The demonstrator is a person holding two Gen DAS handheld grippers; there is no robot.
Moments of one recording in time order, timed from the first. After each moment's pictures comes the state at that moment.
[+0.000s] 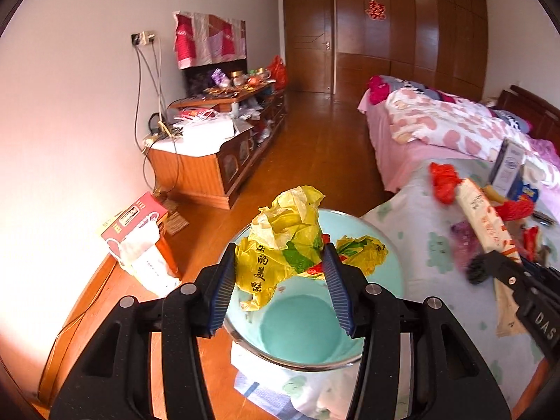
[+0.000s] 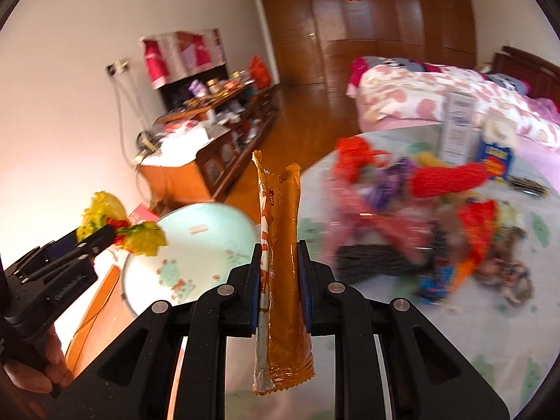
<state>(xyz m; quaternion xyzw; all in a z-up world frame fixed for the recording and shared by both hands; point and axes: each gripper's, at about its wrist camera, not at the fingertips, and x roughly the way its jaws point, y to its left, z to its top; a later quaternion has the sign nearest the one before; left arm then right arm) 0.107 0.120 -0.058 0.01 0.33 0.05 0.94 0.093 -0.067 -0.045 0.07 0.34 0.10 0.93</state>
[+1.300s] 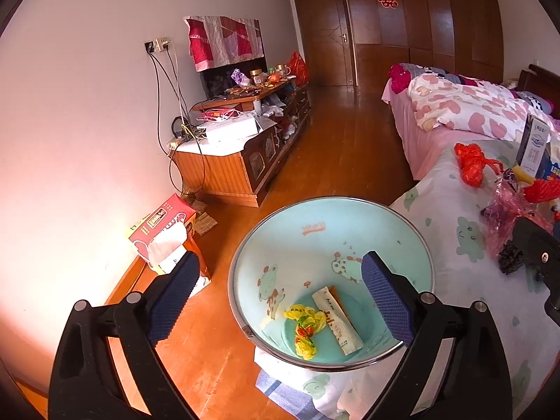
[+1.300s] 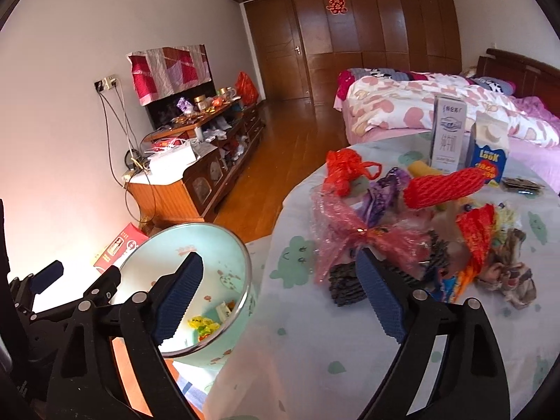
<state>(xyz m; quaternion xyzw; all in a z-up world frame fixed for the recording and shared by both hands) 0.100 0.108 -0.063 0.06 0.33 0.11 0.94 0.088 -0.078 -0.044 0.09 0.31 0.05 0.95</state>
